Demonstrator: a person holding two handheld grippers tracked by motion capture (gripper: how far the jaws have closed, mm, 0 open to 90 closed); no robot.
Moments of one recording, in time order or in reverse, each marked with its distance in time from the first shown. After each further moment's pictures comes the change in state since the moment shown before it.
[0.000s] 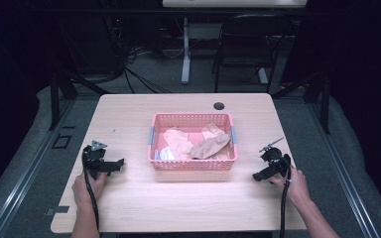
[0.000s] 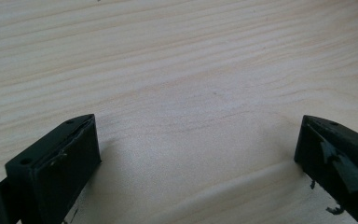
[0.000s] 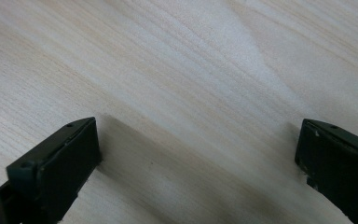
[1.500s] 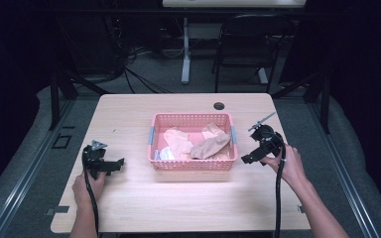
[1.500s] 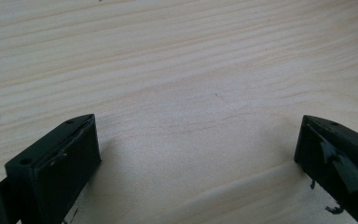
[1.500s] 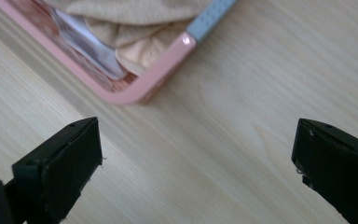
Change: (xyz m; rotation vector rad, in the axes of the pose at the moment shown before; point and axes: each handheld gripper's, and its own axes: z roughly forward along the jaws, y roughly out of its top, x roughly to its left) left arm 0.000 0.001 0.001 -0.003 0.004 -0.003; right arm 0.040 0.072 -0.084 -0.070 0.056 -0.122
